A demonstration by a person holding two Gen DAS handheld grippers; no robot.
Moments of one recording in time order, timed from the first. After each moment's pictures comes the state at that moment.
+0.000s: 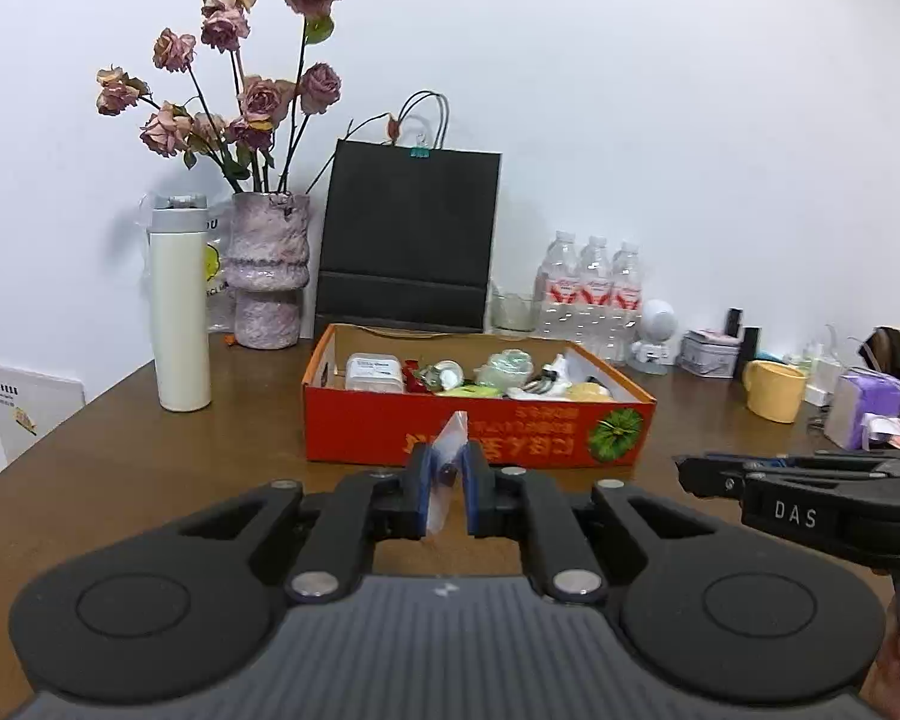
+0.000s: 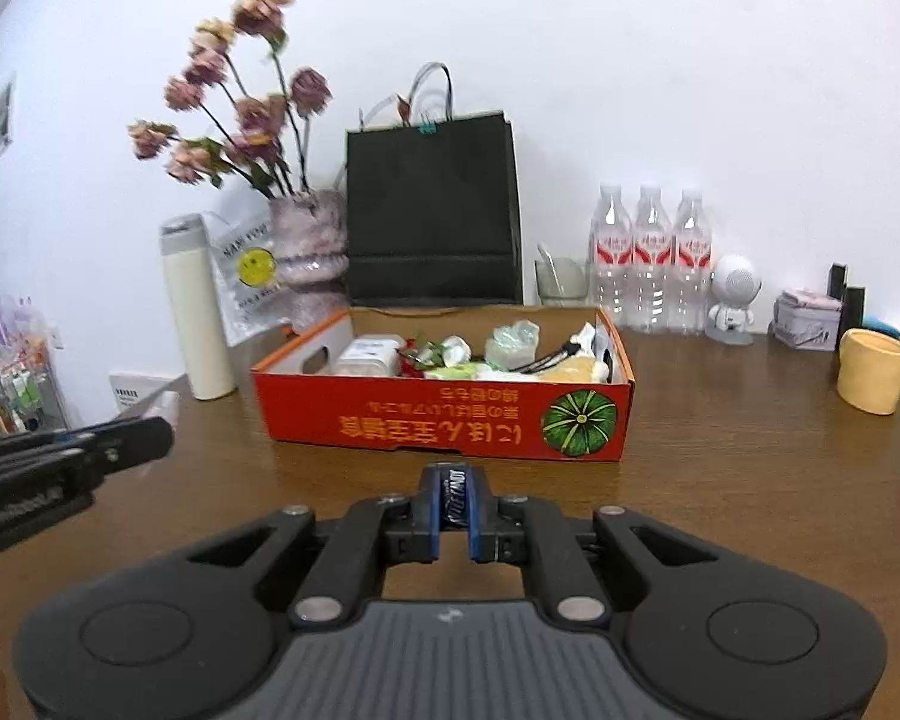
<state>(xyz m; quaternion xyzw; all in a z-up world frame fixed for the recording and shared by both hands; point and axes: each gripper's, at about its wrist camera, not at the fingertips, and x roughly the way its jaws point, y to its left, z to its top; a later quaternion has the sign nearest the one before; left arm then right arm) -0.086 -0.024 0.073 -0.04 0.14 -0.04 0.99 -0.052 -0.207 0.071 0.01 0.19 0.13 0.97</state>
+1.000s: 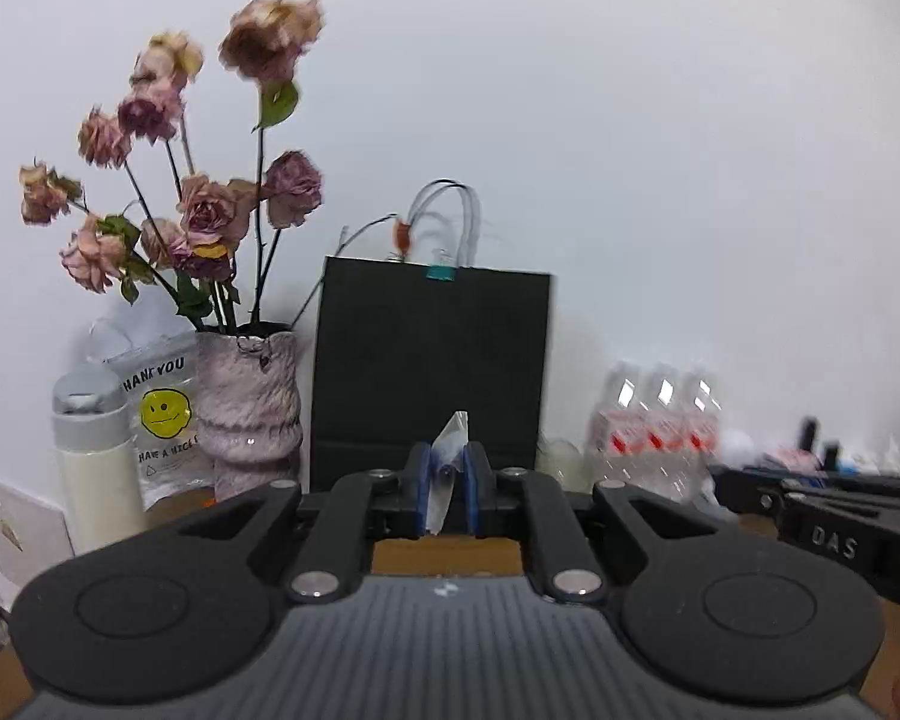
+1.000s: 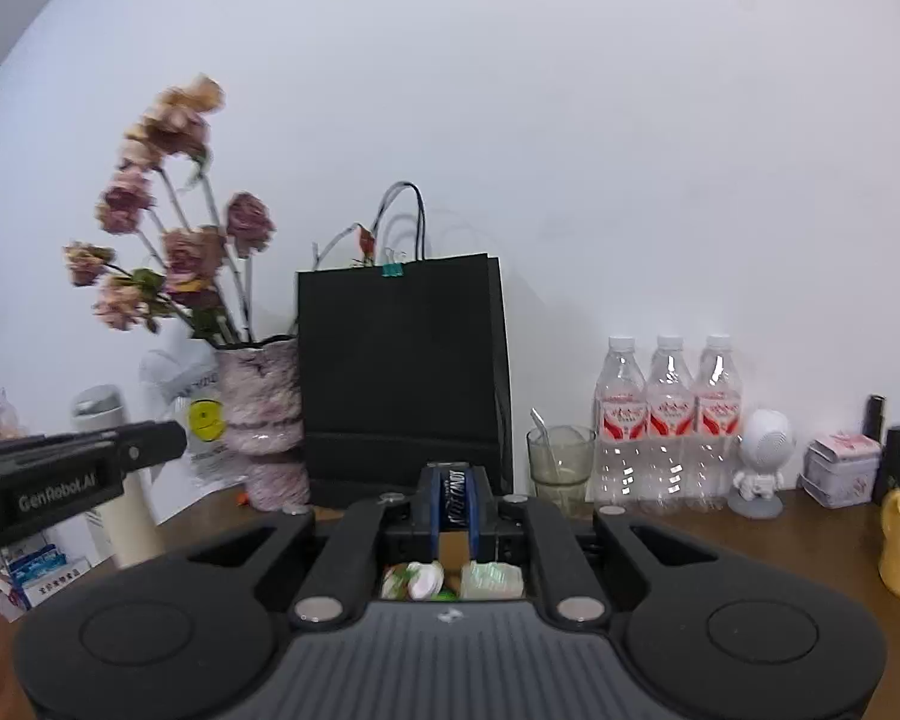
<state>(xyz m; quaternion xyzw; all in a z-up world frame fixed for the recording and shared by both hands) 0.129 -0.010 0.166 -0.04 0.08 0.00 1.00 0.157 -0.207 0.162 0.03 0.12 0.12 0.98</state>
